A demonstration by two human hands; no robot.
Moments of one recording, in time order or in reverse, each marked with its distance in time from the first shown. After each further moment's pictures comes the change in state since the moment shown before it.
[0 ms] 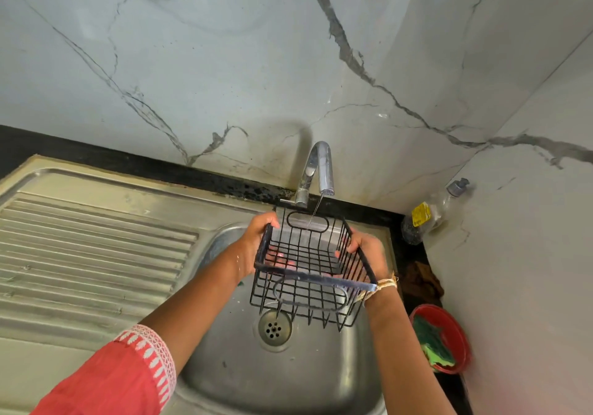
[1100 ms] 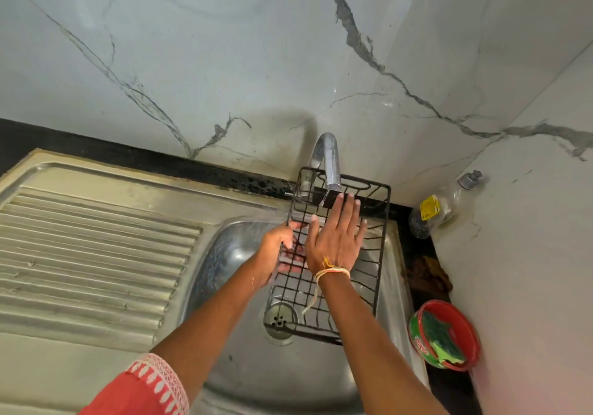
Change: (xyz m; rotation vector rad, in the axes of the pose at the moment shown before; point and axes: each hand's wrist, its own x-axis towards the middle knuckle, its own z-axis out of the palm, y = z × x) left_hand -0.010 -0.029 0.011 0.062 -0.082 0.190; right_hand 0.039 0.066 0.059 -1.419 0.528 -0.672
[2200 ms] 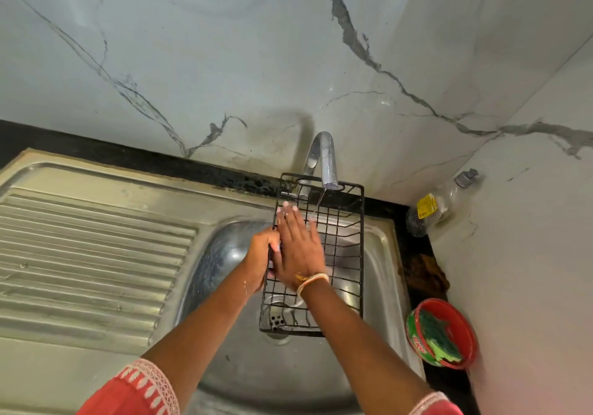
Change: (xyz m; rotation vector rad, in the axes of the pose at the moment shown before) left_hand -0.008 -0.004 -0.004 -0.015 0.126 0.012; right_hand -0.012 -0.011 0.020 -0.073 -0.201 -0.491
